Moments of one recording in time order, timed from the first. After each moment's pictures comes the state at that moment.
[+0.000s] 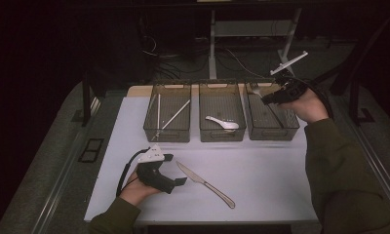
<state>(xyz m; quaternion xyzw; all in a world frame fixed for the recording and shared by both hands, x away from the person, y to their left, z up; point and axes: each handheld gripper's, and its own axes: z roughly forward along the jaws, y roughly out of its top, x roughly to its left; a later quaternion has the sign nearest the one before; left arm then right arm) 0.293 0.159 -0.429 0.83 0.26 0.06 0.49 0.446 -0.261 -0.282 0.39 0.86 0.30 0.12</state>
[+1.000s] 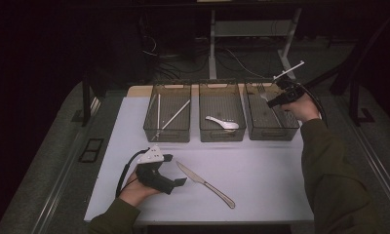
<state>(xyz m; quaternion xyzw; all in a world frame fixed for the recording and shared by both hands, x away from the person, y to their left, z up) 0.291 0.160 -0.429 0.83 0.26 0.06 0.48 0.504 -0.295 -0.358 0.48 0.83 0.26 0.09</state>
